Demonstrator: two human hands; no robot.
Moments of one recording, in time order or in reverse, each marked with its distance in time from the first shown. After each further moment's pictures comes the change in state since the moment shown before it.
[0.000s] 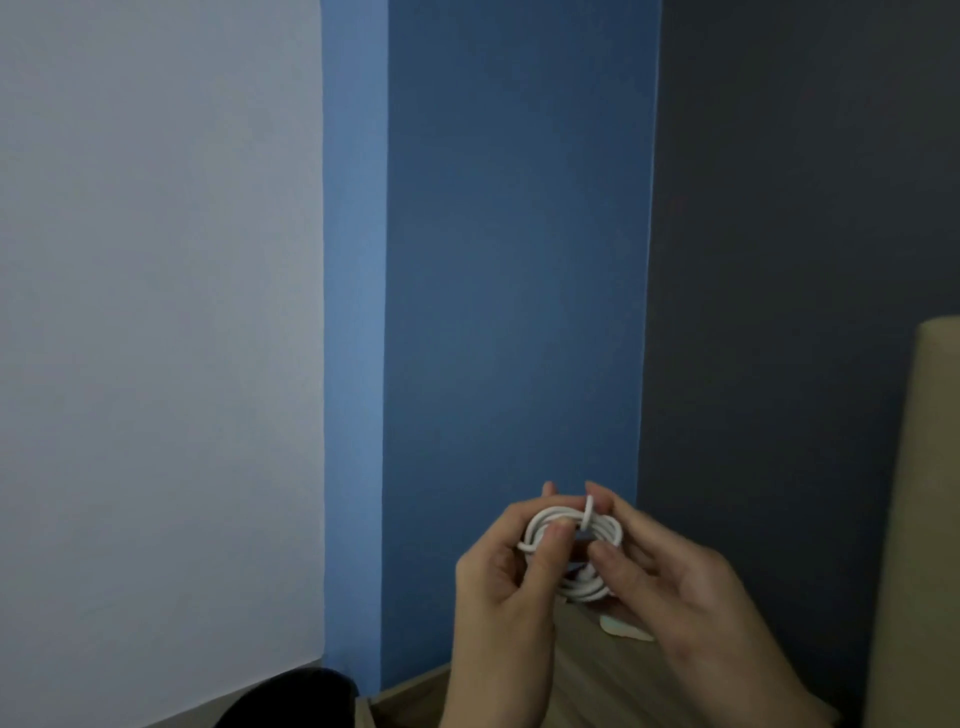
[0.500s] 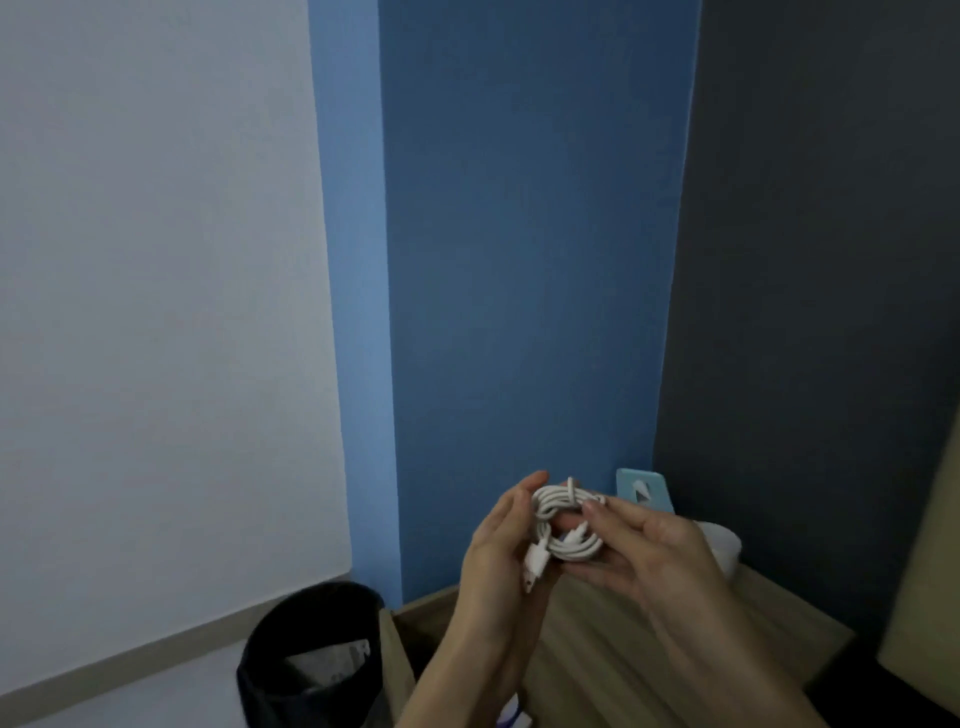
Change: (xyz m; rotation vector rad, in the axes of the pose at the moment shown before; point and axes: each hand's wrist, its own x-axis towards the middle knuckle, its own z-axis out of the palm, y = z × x) left_hand 0.003 -0.084 -0.021 -0.512 0.193 -0.648; right_hand 0.028 0.084 0.009 0.348 0.119 0.329
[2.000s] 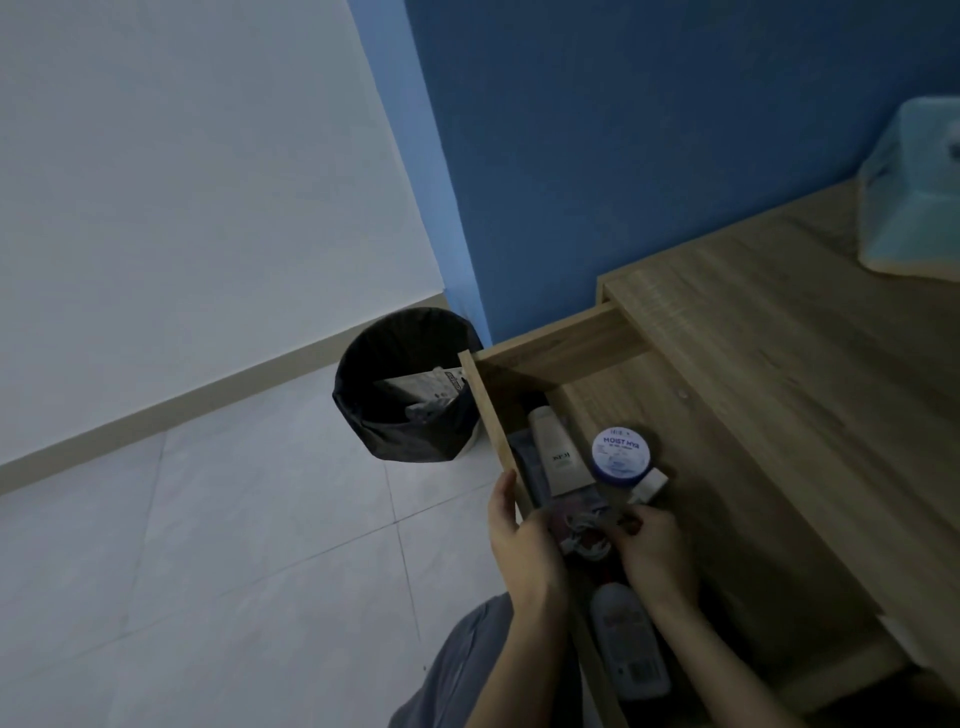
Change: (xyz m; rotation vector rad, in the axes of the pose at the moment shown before) left_hand 0.050 -0.185 -0.275 0.490 0.974 -0.249; right_hand 0.051 0.428 -0.037 -0.773 0.079 0.697
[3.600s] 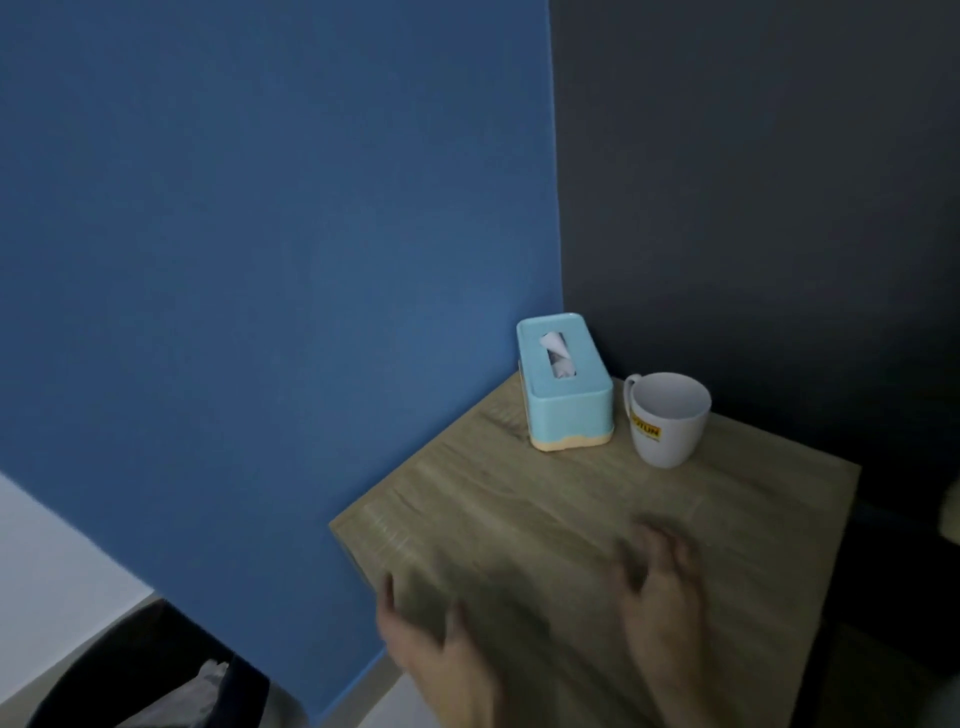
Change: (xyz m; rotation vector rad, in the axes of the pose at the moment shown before) left_hand -0.011 0.004 0.215 0.029 -0.107 0.427; right_hand 0.086 0.022 -0.237 -0.103 0.840 -0.123
